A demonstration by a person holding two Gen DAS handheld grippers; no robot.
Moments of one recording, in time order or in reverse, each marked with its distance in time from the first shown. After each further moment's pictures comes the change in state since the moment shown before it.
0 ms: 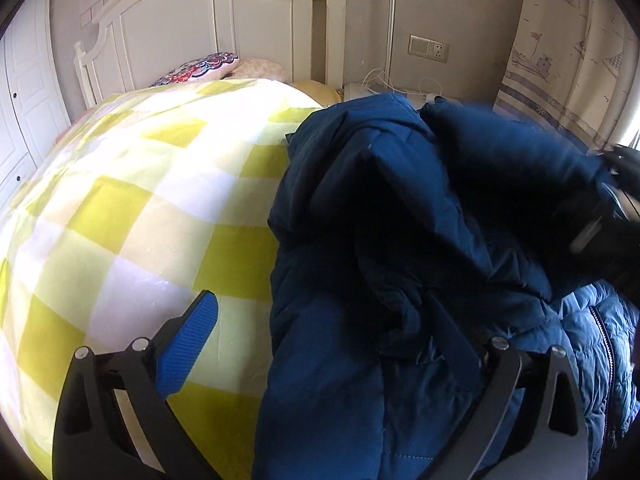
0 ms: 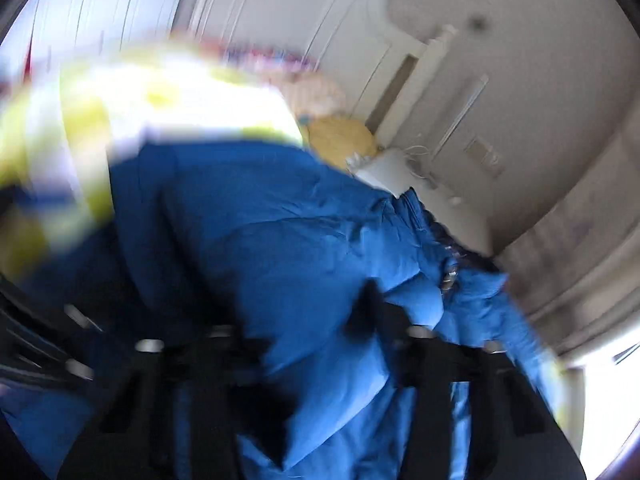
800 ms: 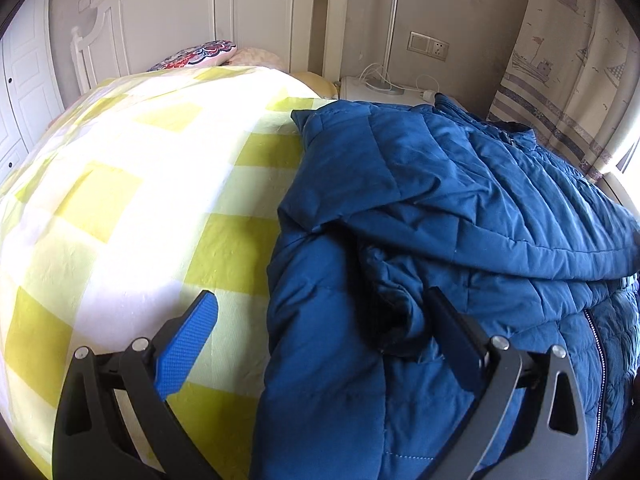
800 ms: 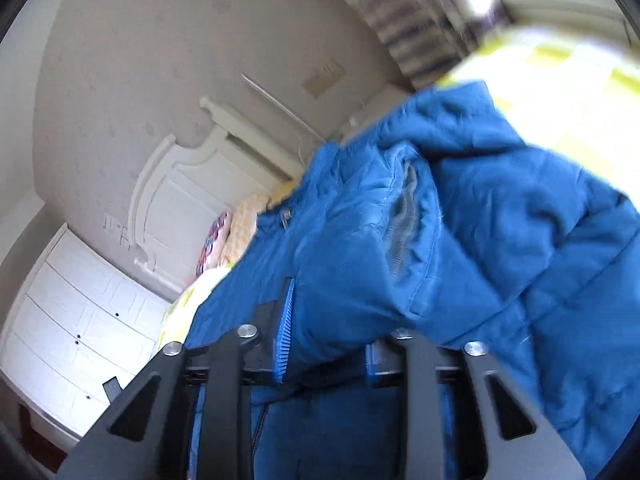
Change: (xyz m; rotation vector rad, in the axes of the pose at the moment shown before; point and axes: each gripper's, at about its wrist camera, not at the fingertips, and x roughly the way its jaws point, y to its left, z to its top) left arm 0.005 0.008 -0.001 -0.032 0.031 -0.044; right arm -0.077 -0.197 -0.172 1.000 -0.254 0.208
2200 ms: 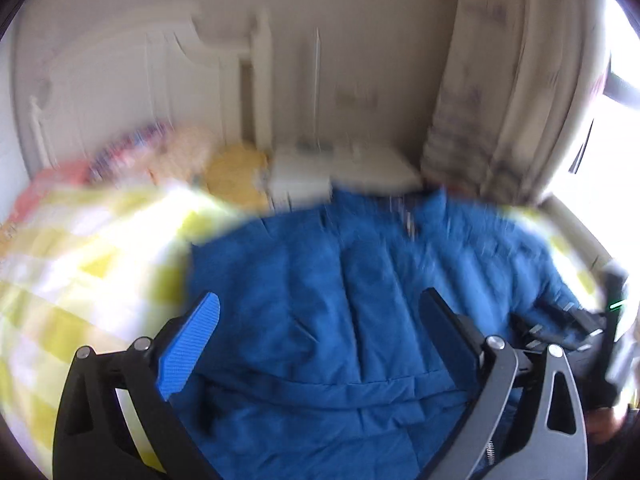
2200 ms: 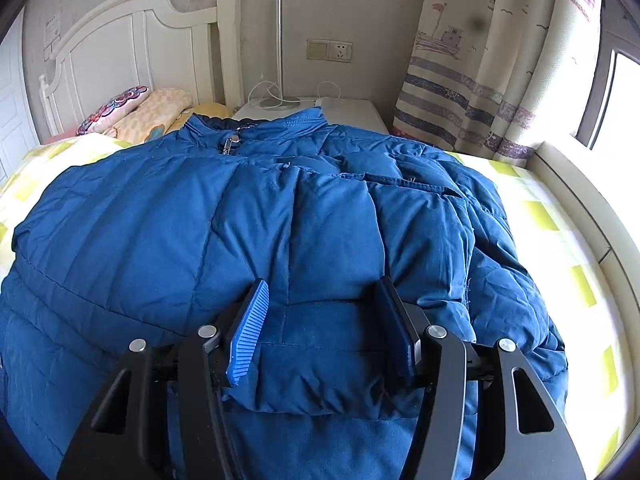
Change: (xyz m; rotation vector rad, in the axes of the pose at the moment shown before) left arm -0.035 -0.104 0.068 0.141 -0.120 -0.125; right arm 0.084 0.052 -0.022 -0.587 0.185 -0.549
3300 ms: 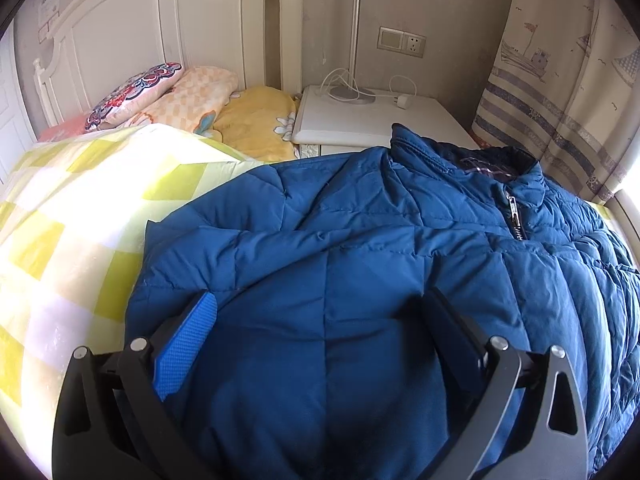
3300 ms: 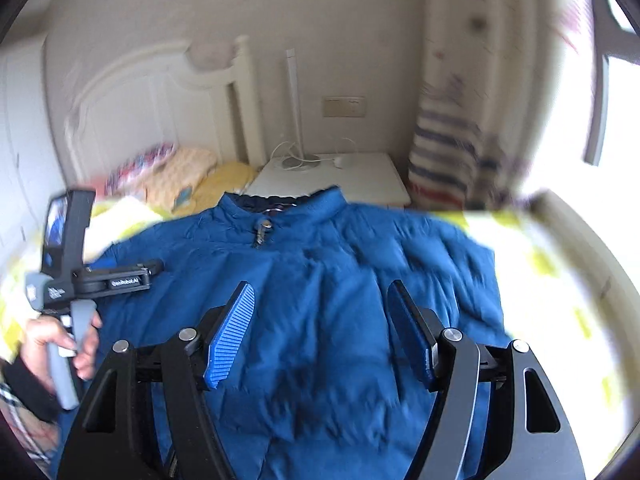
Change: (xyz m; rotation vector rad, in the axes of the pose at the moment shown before) left arm 0.116 0.031 0.020 -0.070 0.117 0.098; right arm -0.043 0.012 0.050 -0.062 -0.146 0.070
